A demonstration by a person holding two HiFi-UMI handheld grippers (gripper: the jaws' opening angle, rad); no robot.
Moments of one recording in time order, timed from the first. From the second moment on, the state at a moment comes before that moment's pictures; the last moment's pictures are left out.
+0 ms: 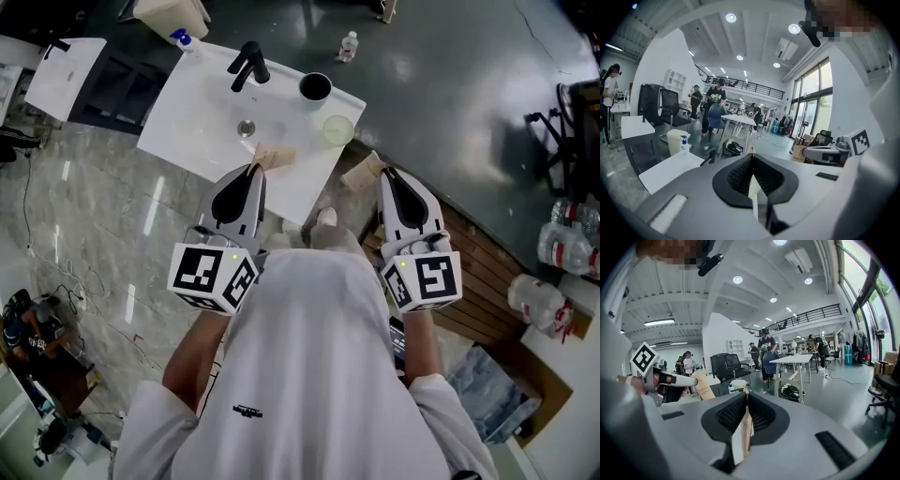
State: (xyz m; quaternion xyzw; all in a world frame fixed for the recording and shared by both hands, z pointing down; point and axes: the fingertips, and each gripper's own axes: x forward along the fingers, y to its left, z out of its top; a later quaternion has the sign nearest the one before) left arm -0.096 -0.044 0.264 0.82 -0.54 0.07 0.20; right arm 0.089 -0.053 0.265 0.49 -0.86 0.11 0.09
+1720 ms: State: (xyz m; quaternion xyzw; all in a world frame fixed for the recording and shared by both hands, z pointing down) left arm -0.106 -0.118 0.338 0.79 -0.55 0.09 0.25; right arm 0.056 -0.181 0.349 0.50 -0.85 0.13 0.10
